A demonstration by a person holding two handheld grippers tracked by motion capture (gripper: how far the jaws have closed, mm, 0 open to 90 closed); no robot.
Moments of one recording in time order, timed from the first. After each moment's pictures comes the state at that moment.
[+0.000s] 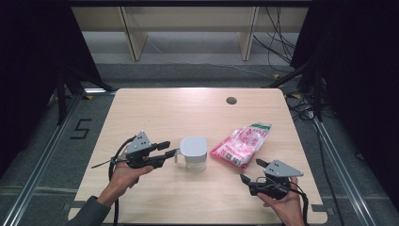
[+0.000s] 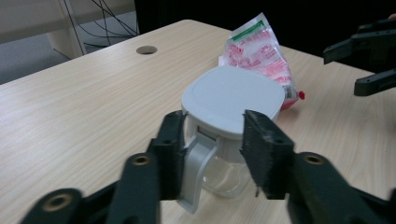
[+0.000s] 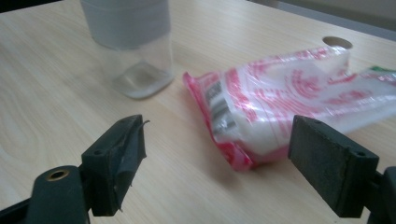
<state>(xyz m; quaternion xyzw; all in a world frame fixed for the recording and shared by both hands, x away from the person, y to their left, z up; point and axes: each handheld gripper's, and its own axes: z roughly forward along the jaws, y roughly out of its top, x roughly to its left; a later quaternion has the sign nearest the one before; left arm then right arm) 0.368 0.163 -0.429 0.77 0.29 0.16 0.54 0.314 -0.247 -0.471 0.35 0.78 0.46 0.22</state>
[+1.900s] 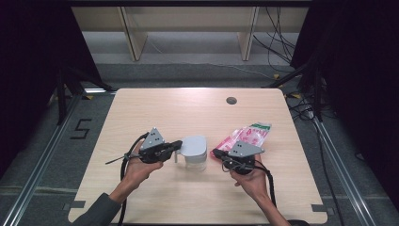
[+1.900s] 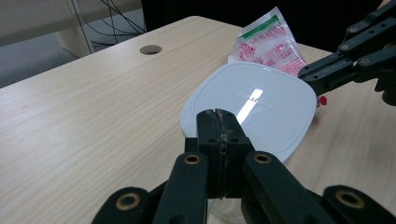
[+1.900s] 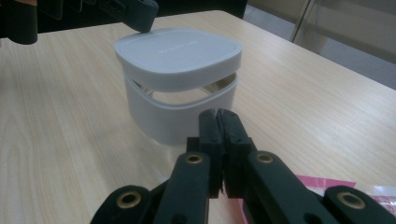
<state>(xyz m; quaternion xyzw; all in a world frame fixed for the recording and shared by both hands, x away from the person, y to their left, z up) 0.387 0.137 -0.440 0.78 0.29 0.18 0.52 0.371 -0.165 -0.457 0.25 0.81 0.49 0.20</state>
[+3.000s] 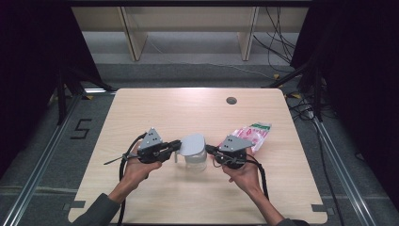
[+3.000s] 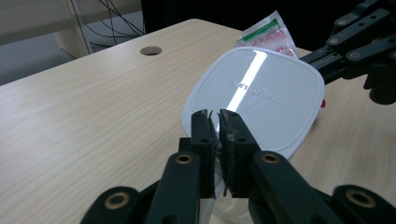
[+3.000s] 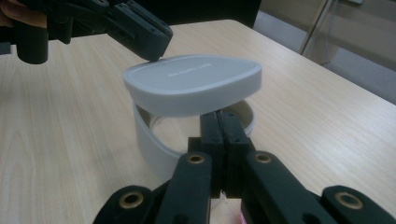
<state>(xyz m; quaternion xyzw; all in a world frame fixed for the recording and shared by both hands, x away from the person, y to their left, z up) 0.386 0.142 -0.442 0.77 0.30 0.16 0.54 0.383 -0.142 -0.446 0.22 0.81 0.50 0.20</state>
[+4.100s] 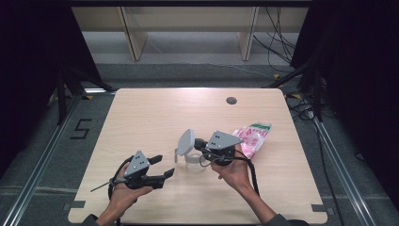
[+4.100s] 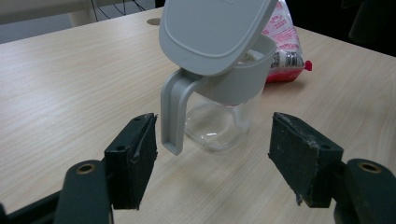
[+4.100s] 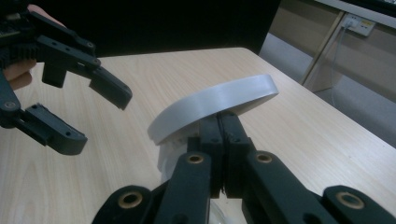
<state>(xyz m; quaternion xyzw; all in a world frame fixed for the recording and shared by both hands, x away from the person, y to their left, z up) 0.327 0.169 -0.469 0.77 0.34 0.17 0.52 0.380 -0.107 -0.419 0.17 0.81 0.51 0.21</state>
